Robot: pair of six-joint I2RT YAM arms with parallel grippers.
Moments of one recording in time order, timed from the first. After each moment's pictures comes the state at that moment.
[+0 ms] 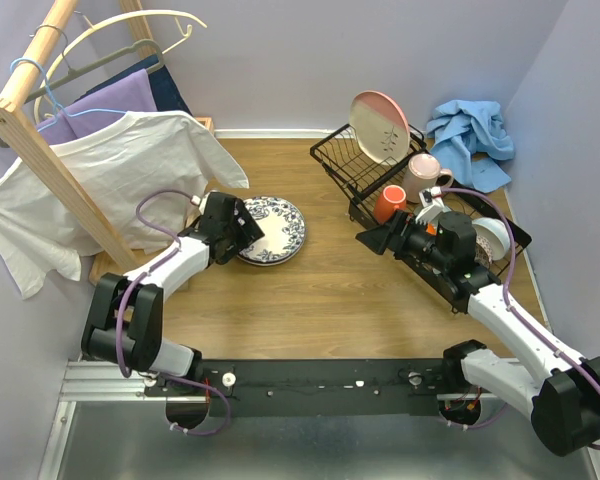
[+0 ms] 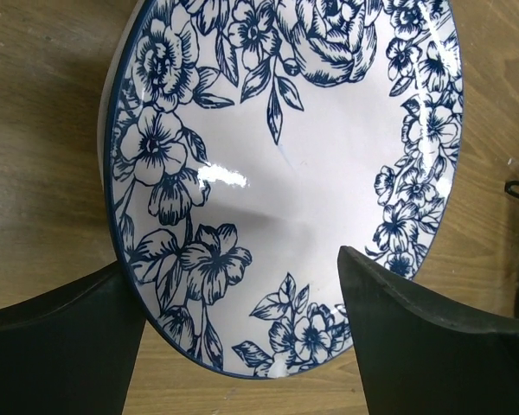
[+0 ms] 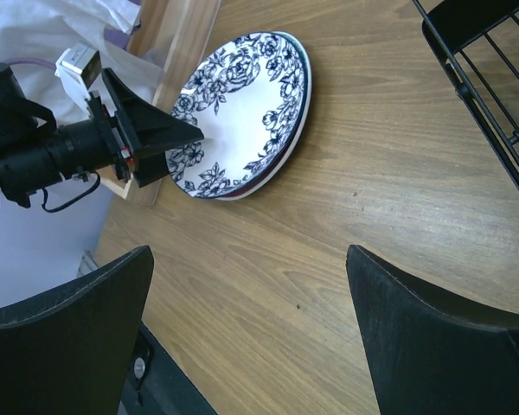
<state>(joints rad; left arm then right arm) -0.29 1.42 0.79 -0.22 -0.03 -0.84 0.33 0.97 0.55 0.12 -0.40 0.66</state>
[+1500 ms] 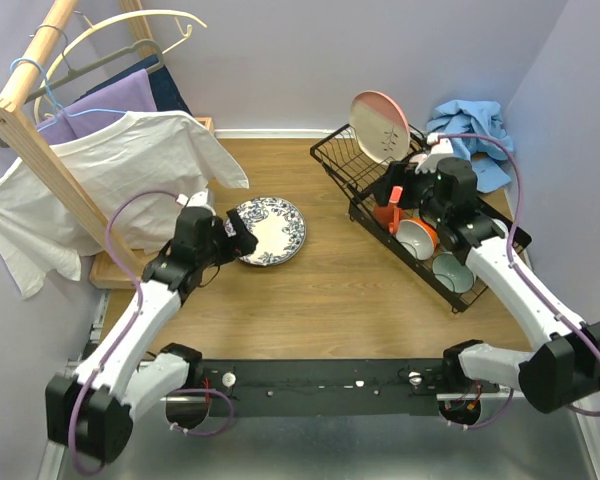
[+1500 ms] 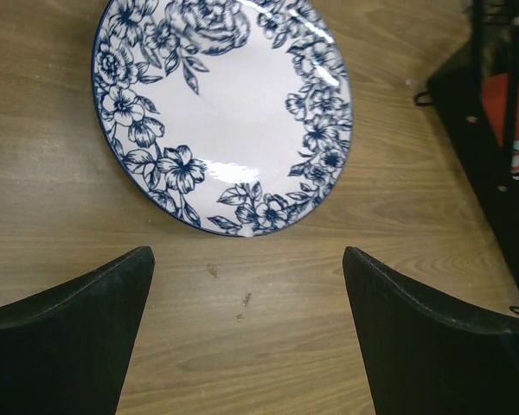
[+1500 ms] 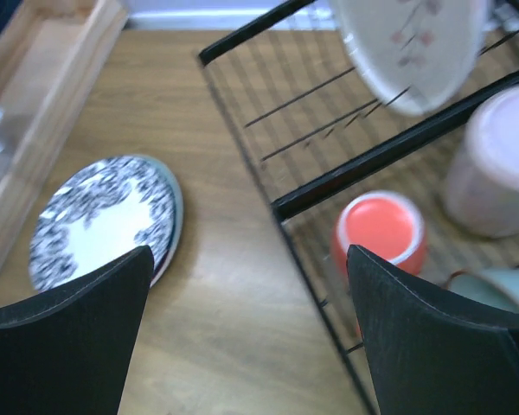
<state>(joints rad) -0.32 0.99 0.74 -0.40 0.02 -0.63 0.33 1.18 0.98 -0.10 -0.10 0.28</state>
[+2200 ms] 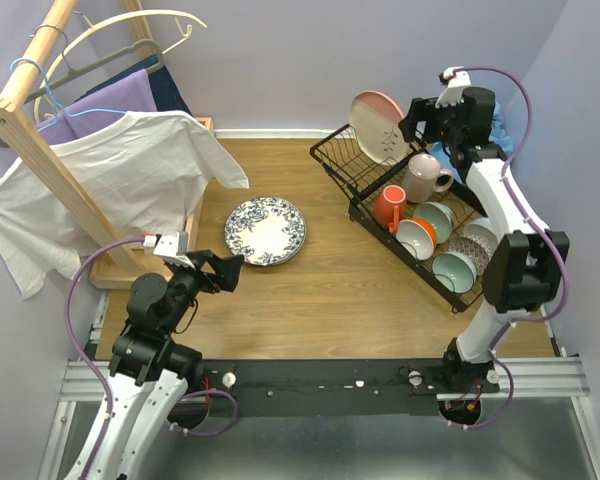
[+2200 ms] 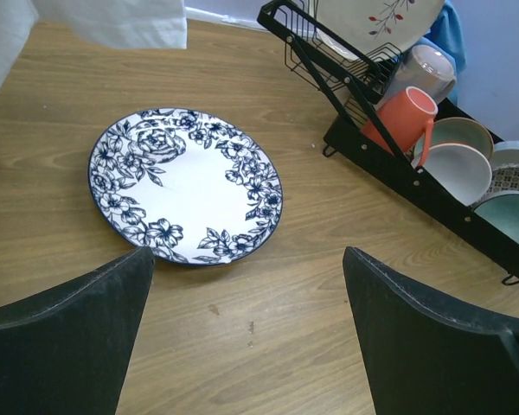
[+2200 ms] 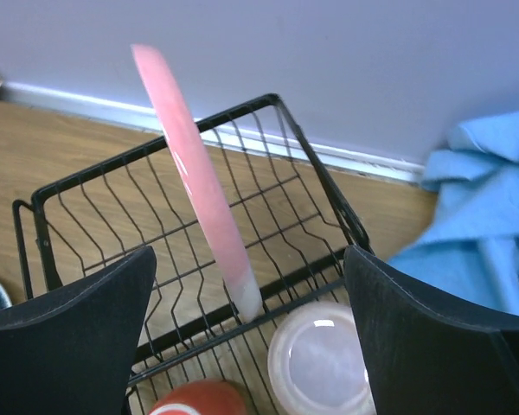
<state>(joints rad) -0.32 0.26 0.49 -0.33 0.09 -0.39 0.05 1.74 1.56 -0.09 -0.23 0.00</state>
